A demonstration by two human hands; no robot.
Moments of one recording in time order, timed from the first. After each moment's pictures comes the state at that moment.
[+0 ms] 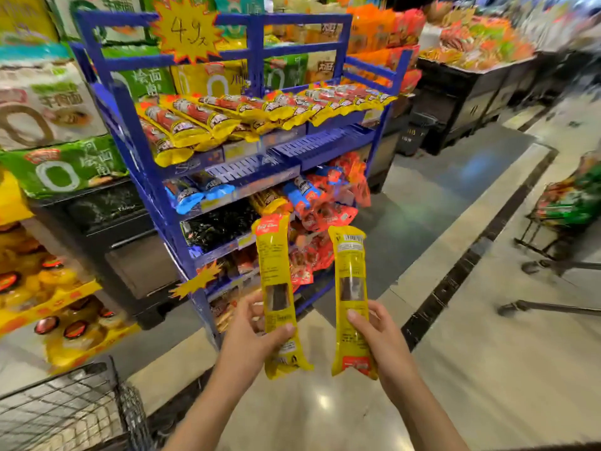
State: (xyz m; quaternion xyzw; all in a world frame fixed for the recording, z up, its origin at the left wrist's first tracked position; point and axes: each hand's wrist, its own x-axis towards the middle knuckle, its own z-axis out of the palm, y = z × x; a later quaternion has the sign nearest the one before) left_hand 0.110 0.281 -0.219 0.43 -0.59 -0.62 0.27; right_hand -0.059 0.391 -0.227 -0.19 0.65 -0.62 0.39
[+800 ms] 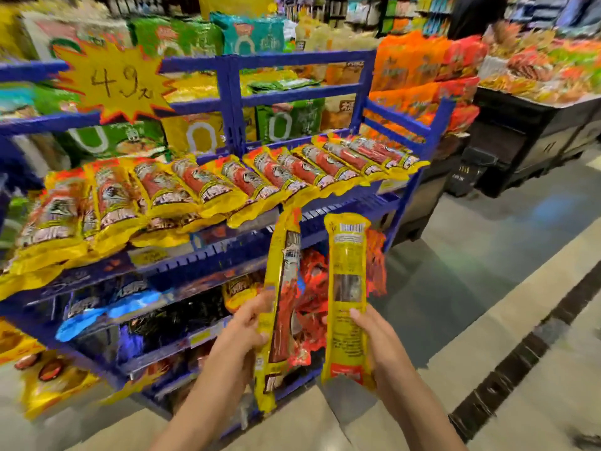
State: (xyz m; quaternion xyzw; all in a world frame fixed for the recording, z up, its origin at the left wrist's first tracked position) left_hand -0.125 0.102 -0.171 0.40 -0.45 -0.74 0.31; right_hand -0.306 0.176 -0.201 -0.22 0.53 -0.62 0.53
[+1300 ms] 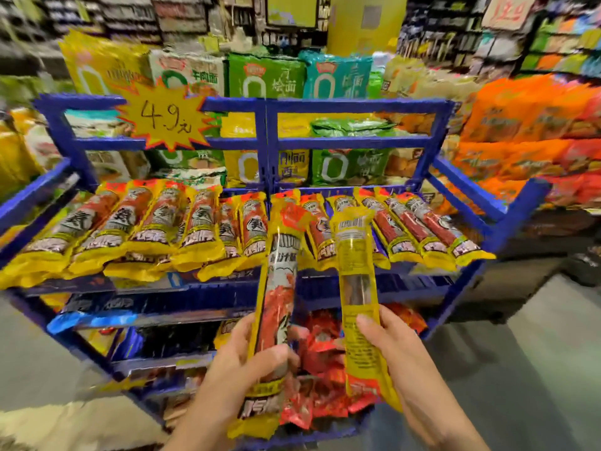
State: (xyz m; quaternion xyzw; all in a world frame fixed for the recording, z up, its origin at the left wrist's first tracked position) left_hand -0.240 0.094 -0.115 0.48 -0.45 -0.61 0.44; right_hand -0.443 0.073 -0.135 -0.42 0.49 -0.49 0.59
